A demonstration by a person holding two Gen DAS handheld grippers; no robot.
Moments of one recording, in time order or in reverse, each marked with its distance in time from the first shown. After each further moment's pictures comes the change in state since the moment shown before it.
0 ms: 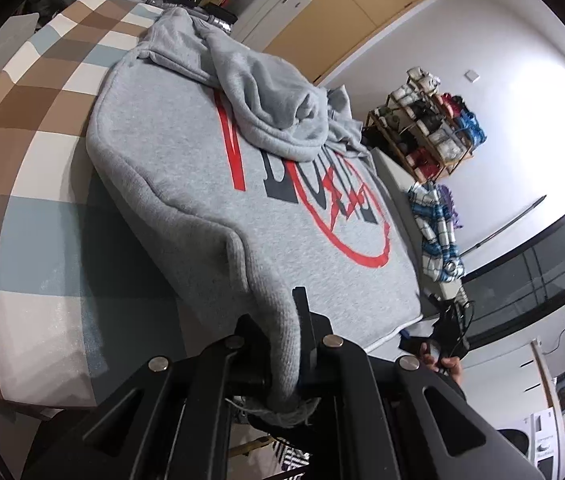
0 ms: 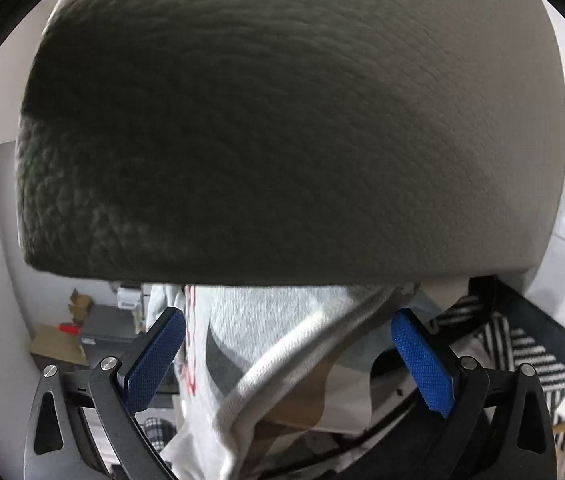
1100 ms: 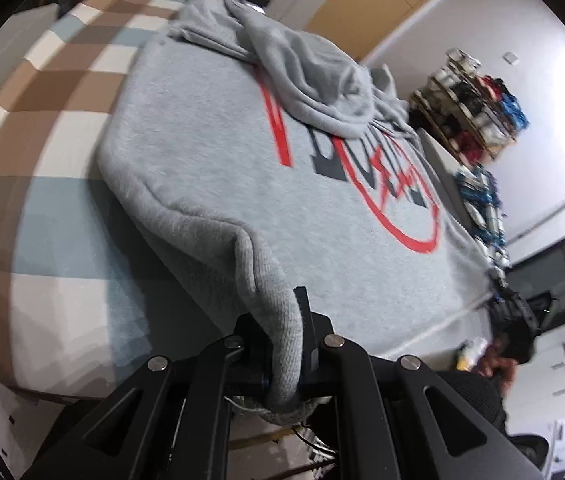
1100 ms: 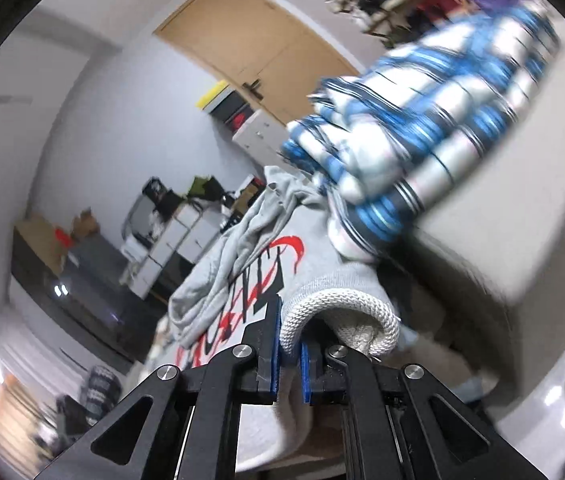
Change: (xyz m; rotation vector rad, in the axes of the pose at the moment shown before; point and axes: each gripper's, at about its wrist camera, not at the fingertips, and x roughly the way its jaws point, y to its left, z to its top) left arm 0.009 0.010 -0.002 -0.018 0.039 0.188; right arm -0.042 0.110 -0.033 -0.556 -0.159 0.053
